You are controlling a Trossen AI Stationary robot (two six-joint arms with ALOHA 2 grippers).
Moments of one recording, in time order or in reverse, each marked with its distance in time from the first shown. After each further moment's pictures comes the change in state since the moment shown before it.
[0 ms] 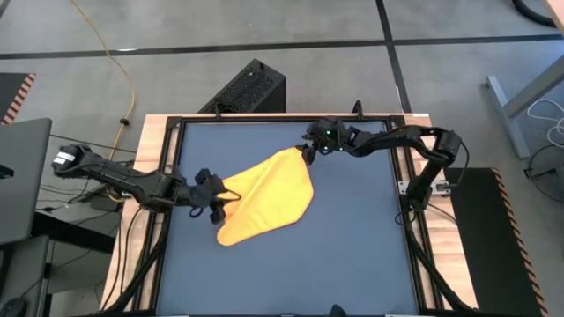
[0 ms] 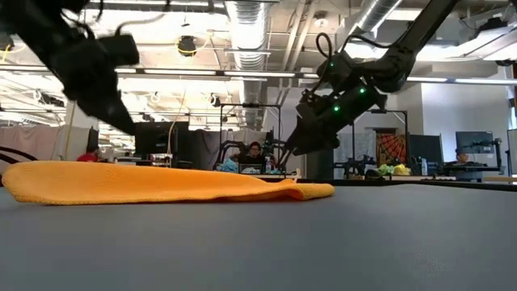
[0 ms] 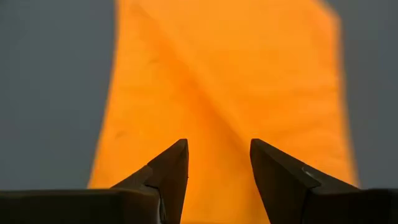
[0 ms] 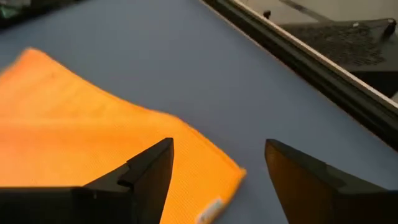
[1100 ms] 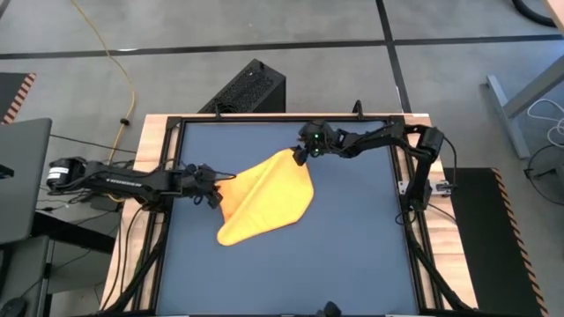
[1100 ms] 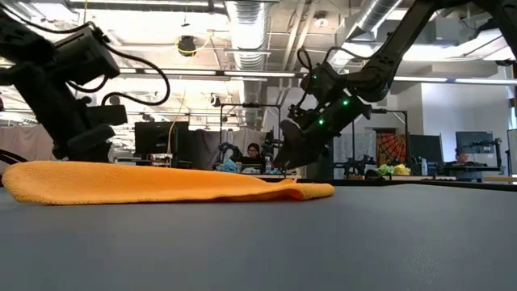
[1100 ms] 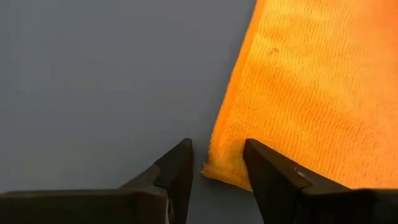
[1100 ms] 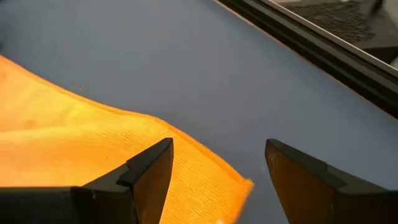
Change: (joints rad) left arm 0.316 0.004 -0.265 0.120 0.065 -0.038; right arm 0.033 0.142 0.098 -0.048 0.122 0.059
